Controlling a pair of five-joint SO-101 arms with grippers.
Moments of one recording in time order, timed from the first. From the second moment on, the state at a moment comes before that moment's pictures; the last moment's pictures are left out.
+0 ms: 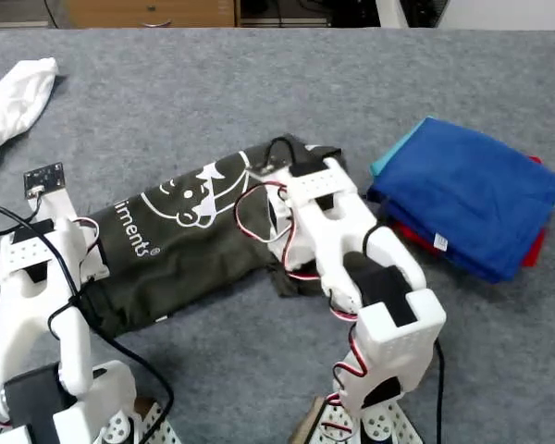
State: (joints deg) left arm -24.6 -19.0 50.5 54.5 -9.5; right arm -21.7 16.5 20.1 76.9 5.0
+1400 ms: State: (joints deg) left arm -24.7 -19.0 50.6 54.5 -9.5; right arm -30.1 -2.2 26.5 84.4 9.2
